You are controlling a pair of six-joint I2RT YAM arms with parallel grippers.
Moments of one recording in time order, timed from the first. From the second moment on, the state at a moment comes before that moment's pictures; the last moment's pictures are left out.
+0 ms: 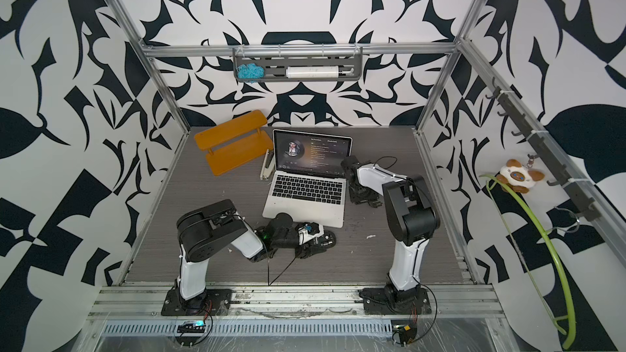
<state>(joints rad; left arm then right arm) -0.99 2.00 0.56 0.97 0.46 0.23 0.32 1.89 1.20 -0.81 0.41 0.24</state>
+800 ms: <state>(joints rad) -0.99 2.00 0.58 0.95 0.46 0.24 0.26 1.83 1.16 -0.76 0.22 0.23</state>
